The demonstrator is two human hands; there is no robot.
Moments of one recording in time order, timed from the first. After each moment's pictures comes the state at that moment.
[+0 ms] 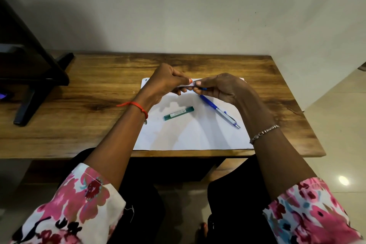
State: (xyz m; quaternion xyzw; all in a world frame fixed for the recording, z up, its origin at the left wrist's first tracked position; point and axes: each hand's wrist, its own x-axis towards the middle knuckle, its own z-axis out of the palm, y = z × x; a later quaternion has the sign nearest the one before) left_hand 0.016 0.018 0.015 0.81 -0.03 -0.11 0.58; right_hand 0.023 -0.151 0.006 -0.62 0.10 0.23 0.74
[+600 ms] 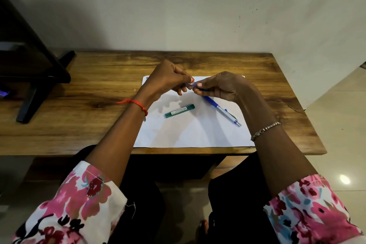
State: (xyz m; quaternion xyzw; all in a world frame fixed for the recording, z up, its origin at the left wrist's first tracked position) left_hand 0.012 0.016 0.017 0.82 -0.05 -0.11 0.56; right_hand 0.018 -0.153 0.007 -0.62 0.12 0.27 0.73
